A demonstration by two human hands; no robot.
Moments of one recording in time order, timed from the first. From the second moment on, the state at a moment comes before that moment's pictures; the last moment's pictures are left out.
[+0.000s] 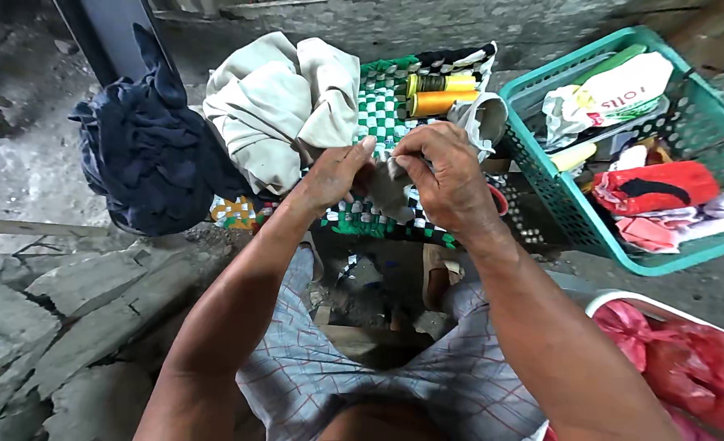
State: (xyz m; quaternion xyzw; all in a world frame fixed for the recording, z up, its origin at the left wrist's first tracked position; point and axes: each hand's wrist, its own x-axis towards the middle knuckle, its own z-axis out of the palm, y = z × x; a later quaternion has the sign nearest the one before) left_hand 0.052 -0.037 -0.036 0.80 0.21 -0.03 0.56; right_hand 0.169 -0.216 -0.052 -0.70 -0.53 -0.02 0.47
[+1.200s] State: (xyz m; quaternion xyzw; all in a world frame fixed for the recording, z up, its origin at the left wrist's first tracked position) left_hand 0.061 -0.055 -0.046 0.70 0.13 0.04 0.70; right_hand 0.180 -0.215 -0.052 -0.73 -0.55 0.03 0.41
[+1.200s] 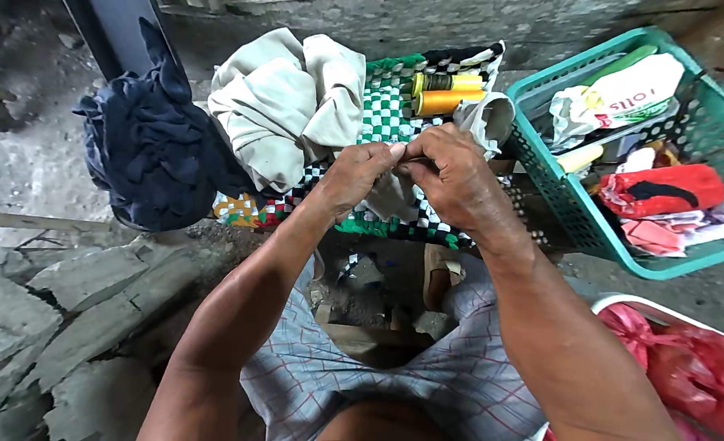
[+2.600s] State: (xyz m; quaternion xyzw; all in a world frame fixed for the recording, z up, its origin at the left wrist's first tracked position) left_hand 0.062 -0.046 -0.037 0.72 0.22 0.18 0.63; right_hand 0.167 -0.217 -0.056 -0.73 -0.50 0.15 0.44
